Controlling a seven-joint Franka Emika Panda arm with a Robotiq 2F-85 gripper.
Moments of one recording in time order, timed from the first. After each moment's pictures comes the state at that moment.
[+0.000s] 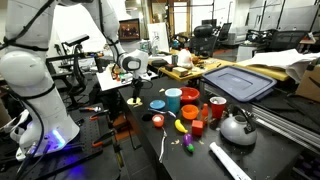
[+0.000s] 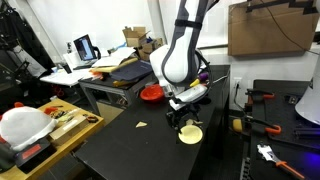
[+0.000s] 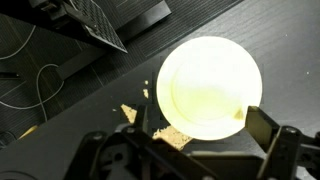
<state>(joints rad) 0.23 0.46 0.08 -2.34 0.20 2.59 0.69</state>
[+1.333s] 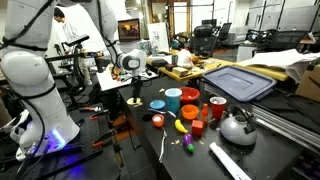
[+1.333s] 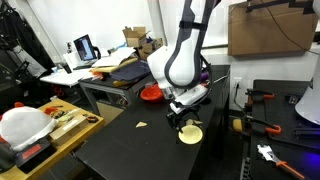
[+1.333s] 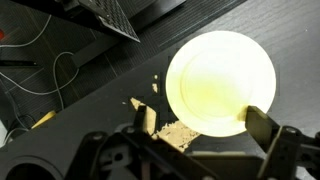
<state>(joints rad) 0.32 0.46 0.02 -2.34 0.09 2.58 0.80</state>
